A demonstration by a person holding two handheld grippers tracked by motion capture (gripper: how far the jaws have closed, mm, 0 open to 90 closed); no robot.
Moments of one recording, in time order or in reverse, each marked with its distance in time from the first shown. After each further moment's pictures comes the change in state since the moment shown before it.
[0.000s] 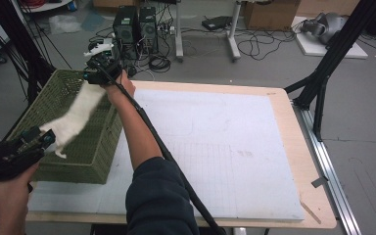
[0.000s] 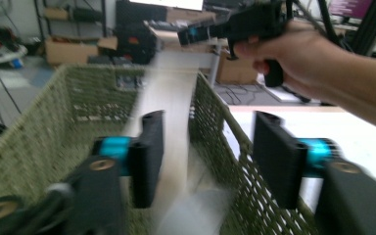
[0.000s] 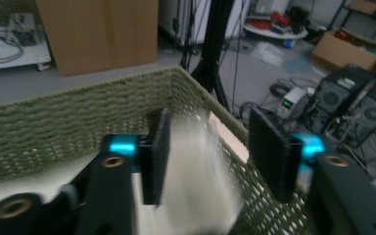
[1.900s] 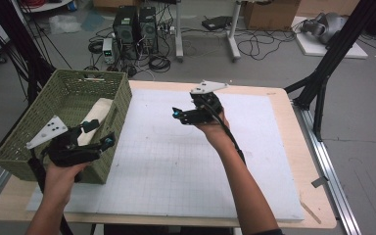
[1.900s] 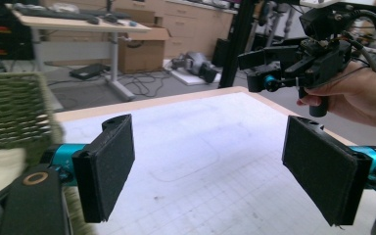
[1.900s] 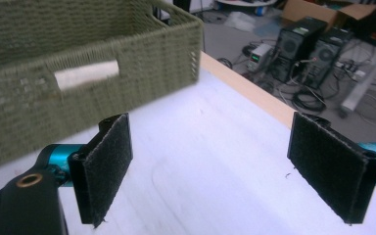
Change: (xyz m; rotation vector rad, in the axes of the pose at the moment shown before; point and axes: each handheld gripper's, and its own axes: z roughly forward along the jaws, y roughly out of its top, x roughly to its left) left arm -0.091 -0.004 0.072 0.065 -0.456 0.004; right arm -0.071 -0.152 -0.248 0.035 -0.070 0.100
